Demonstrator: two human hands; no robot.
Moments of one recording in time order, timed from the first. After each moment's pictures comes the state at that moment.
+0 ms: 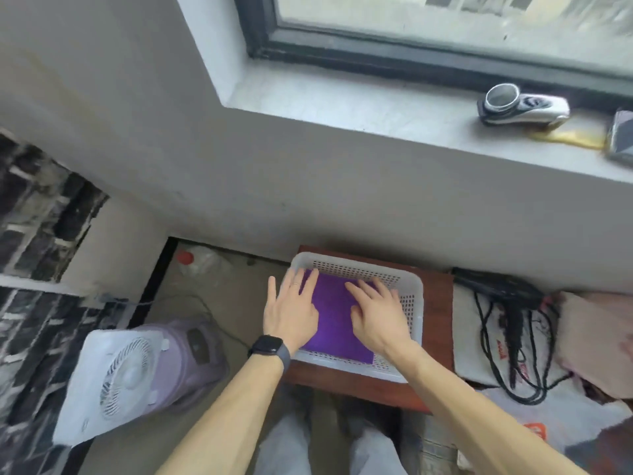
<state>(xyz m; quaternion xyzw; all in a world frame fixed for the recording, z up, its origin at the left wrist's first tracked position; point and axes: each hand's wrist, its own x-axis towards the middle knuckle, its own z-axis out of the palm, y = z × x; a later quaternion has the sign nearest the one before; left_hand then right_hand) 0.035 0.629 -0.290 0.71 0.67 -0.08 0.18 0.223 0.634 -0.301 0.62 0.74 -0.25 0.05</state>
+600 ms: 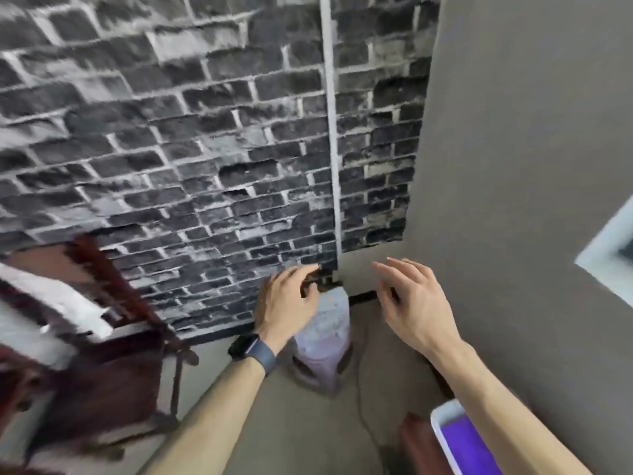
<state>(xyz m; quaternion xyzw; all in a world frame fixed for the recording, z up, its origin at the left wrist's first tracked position) -0.133 0.335 -0.042 0.24 0.93 0.28 -0.02 -0.017 0.541 -0.038 0.09 0.93 -0.23 -0.25</state>
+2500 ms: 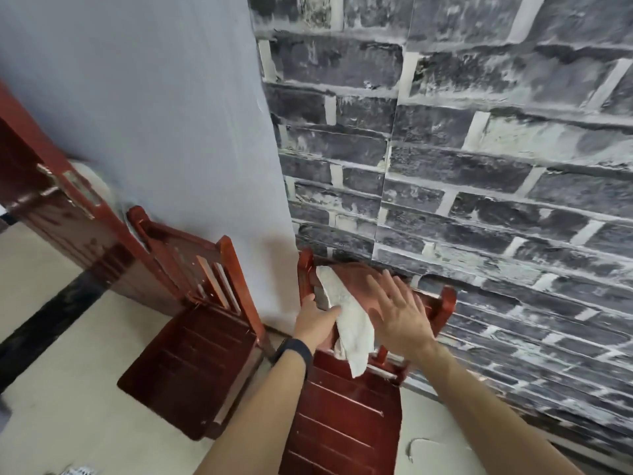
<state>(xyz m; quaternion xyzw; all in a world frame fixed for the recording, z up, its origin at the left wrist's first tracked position) -0.638 -0.422 -0.152 -0.30 0.77 0.54 0.14 -0.666 -0.235 -0.145 -0.17 0.97 -0.14 0.09</state>
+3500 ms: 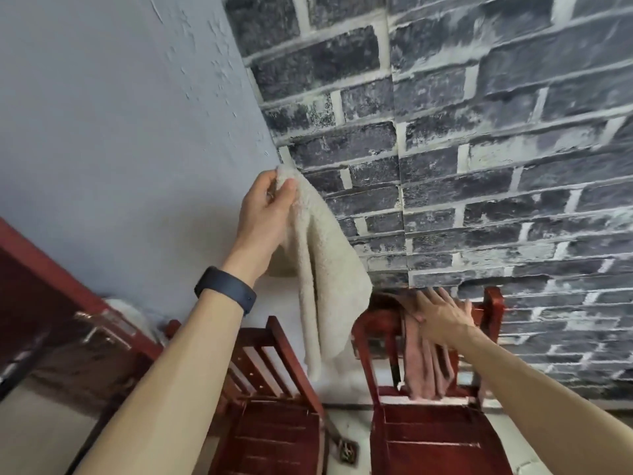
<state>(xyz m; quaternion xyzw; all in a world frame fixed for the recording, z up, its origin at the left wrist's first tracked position) -0.682 -0.570 0.157 0.08 0.79 0.59 -0.15 -0.684 -0.296 -0.131 0.04 0.98 -0.13 0.12</state>
